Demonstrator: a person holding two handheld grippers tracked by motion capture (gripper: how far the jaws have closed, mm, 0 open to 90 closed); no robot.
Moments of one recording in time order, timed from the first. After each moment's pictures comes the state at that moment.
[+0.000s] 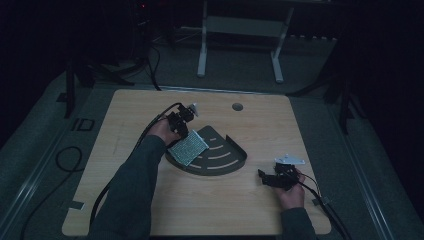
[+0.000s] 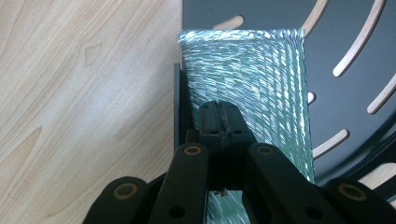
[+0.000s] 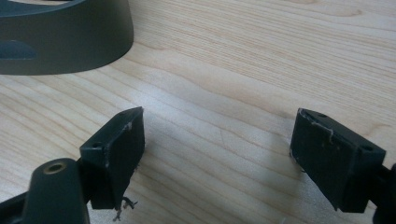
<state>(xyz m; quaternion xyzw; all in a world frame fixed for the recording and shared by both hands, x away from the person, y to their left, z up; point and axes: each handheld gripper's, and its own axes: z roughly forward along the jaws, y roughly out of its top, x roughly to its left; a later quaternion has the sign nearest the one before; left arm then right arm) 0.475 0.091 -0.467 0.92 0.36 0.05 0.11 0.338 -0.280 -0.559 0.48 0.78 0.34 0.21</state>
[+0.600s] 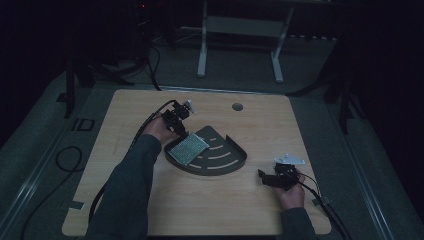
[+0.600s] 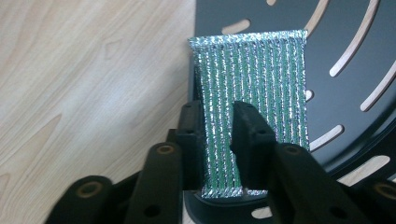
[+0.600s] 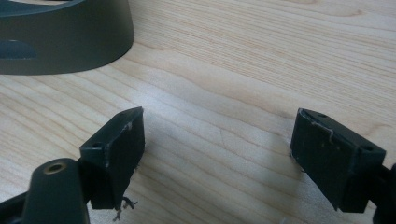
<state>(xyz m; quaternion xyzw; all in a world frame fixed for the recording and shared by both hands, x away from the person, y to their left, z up) 0.469 0.107 -0.451 0.91 0.38 0.06 0.13 0.338 -0.280 -0.559 0.48 0.78 0.34 0.21</state>
